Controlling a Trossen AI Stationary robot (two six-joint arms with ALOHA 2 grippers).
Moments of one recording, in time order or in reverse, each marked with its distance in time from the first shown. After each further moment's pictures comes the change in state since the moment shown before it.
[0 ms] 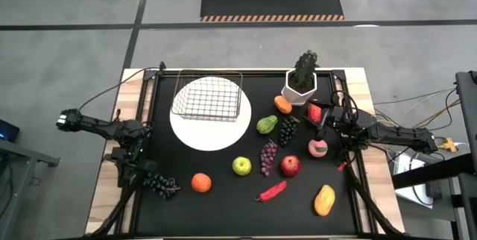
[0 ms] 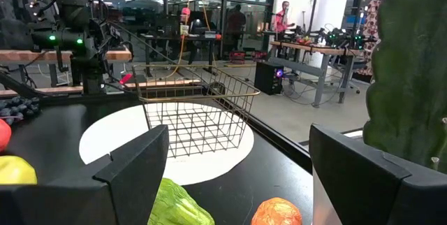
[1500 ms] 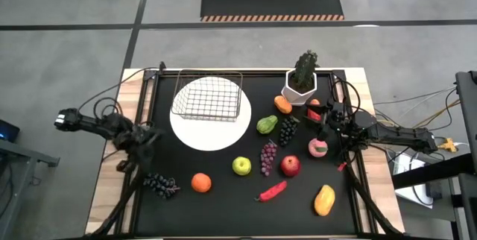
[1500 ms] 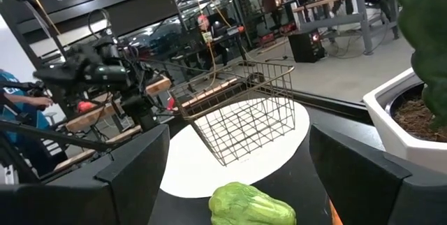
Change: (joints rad) left arm 0.009 0.045 0.007 0.619 -0.933 -0.200; right arm 0.002 0.001 0.000 -0.002 -0.060 0.437
